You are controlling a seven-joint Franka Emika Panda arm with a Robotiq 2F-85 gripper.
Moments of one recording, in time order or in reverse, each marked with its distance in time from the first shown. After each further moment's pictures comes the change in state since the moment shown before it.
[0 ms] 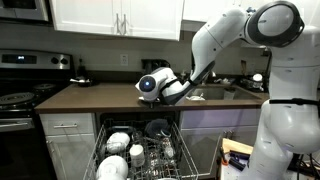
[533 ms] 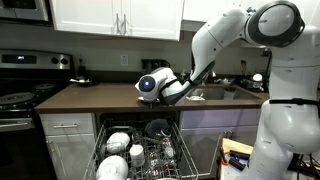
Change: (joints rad) arm 0.001 -0.001 0.006 0.000 0.007 0.000 0.000
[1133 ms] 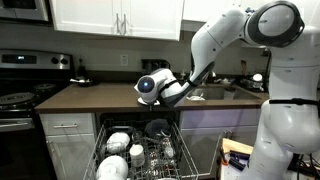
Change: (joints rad) arm 0.001 0.006 0.015 -0.004 0.037 0.000 -0.002
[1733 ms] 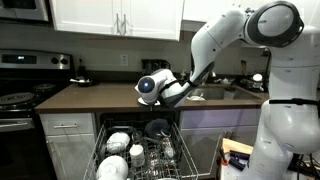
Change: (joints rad) arm -0.002 0.001 -0.004 -0.004 0.004 0.000 -0.001
